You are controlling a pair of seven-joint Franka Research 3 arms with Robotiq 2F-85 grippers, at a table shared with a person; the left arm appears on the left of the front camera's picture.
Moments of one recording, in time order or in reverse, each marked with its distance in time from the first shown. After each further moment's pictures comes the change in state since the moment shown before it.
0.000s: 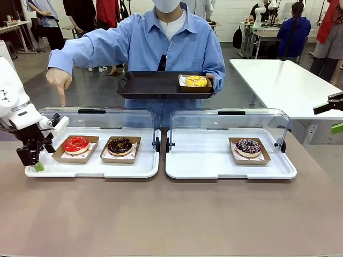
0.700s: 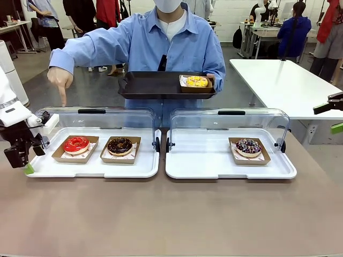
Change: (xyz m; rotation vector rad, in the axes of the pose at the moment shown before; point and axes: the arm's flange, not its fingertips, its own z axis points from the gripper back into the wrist) left arm -0.010 -0.033 0.024 -0.038 -0.019 0.106; right arm 0.000 0.000 0.000 0.000 0.000 0.000
